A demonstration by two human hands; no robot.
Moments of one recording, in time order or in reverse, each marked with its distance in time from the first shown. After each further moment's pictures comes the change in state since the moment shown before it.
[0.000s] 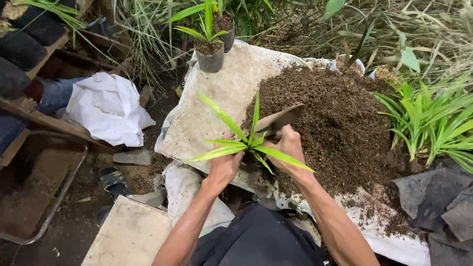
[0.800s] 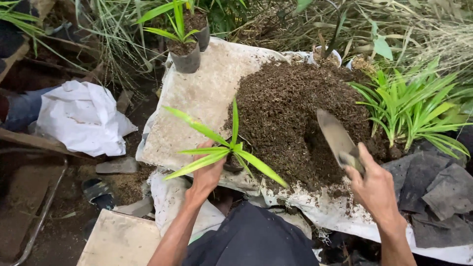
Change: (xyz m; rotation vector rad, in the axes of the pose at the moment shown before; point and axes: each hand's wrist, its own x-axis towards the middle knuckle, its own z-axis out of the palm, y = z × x) left_hand 0.000 0.002 -0.002 -0.278 0.042 -0.057; right_hand -0.090 0.027 -0.200 -0.641 -0.077 0.523
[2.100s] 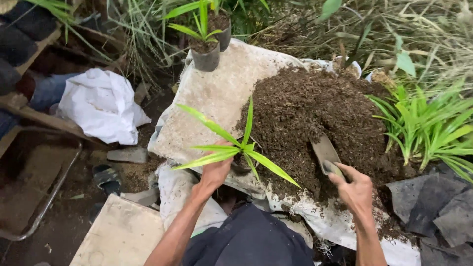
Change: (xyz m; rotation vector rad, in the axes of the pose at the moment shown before) left_hand -0.004 -0.023 0.002 -0.266 -0.074 -0.060; right_hand 0.025 0.014 0.064 0.396 0.085 0.050
